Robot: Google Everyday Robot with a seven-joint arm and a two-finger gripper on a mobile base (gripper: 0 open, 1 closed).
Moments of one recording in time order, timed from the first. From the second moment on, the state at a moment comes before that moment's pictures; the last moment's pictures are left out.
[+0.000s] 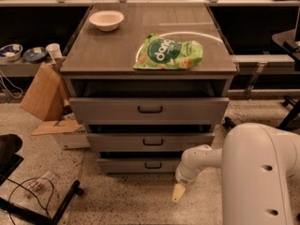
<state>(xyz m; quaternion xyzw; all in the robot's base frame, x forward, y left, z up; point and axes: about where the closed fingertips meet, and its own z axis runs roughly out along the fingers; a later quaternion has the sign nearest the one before) 0.530 -0.140 0.269 -0.57 0.81 0.10 0.07</state>
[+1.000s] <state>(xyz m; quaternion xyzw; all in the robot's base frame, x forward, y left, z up) 0.609 -0.127 0.222 -0.60 0.79 0.07 0.10</state>
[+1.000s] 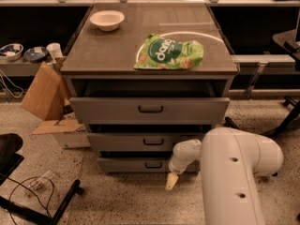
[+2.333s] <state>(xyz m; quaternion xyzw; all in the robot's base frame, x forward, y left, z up) 0.623 -0.106 0.181 -0.63 0.78 0.04 0.04</state>
